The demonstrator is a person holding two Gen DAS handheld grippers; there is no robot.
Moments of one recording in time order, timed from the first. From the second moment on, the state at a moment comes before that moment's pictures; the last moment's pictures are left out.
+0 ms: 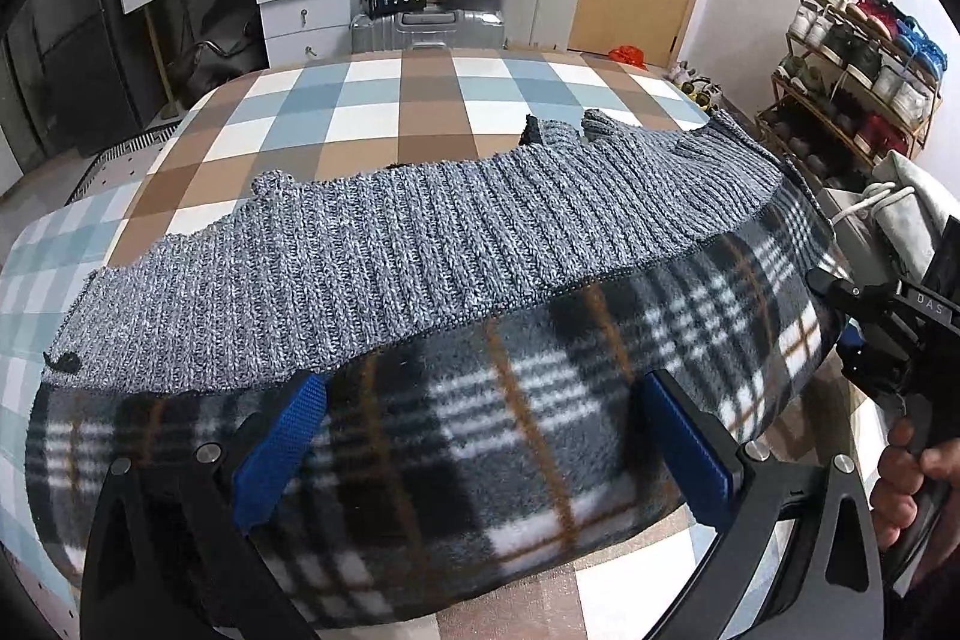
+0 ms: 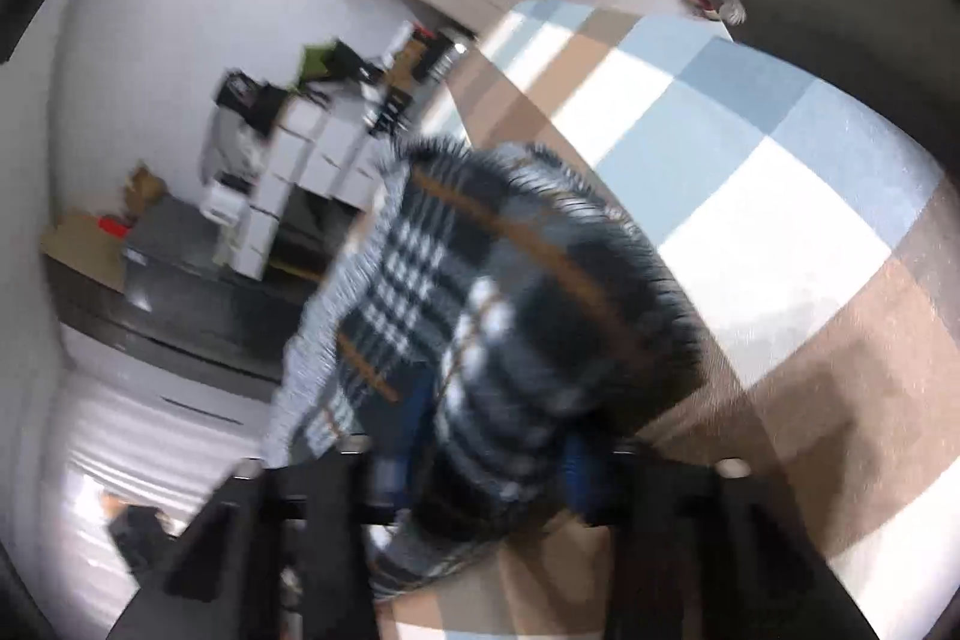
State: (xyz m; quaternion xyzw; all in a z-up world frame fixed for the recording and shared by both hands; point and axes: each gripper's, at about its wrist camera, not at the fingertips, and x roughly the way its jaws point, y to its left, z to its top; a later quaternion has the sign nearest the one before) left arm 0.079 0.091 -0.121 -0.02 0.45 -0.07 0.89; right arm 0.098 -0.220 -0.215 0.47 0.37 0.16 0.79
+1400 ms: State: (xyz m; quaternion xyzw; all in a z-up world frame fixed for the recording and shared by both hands) left arm 0.054 0.066 -0.110 -0.02 0.45 -0.18 0.88; right arm -0.040 -0.254 -0.137 0.35 0.32 0.11 0.87
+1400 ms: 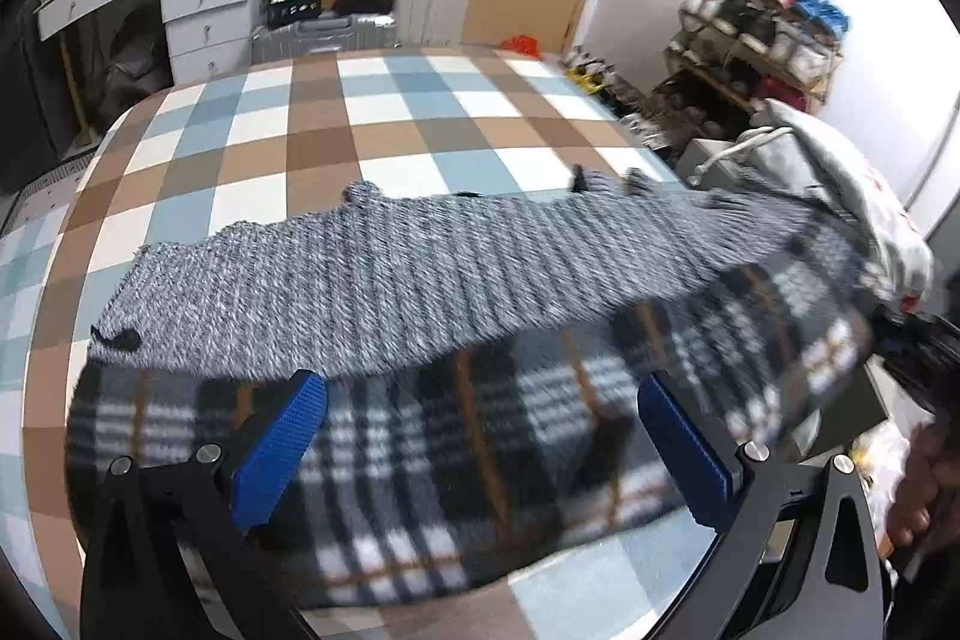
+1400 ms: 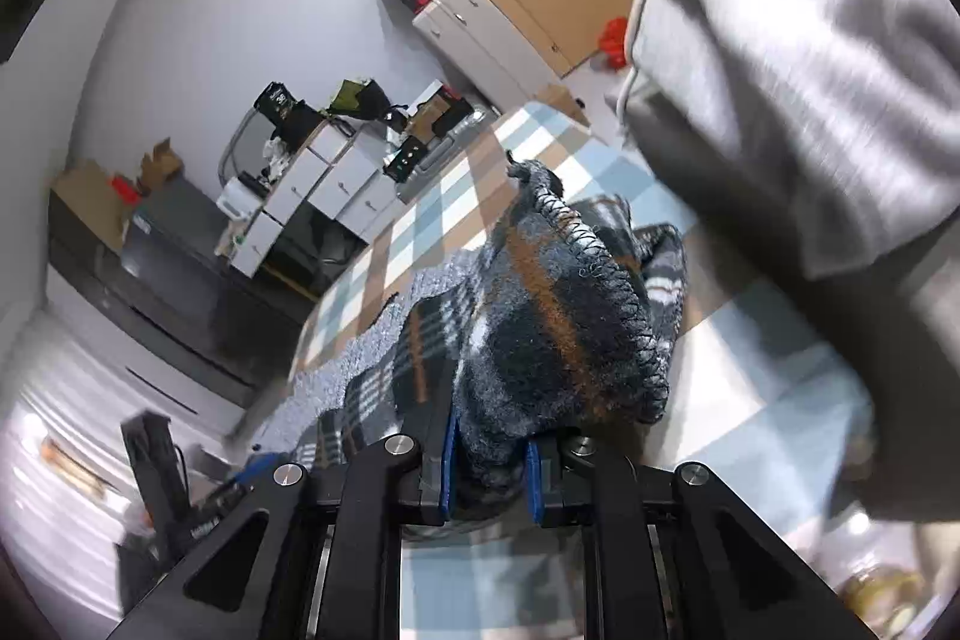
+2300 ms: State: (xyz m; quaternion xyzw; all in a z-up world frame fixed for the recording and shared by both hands) left arm 0.004 0.144 -0.068 0.05 0.45 -0.17 0.88; right arm -0.032 -0.093 -0.019 0.09 0.21 0.24 0.94
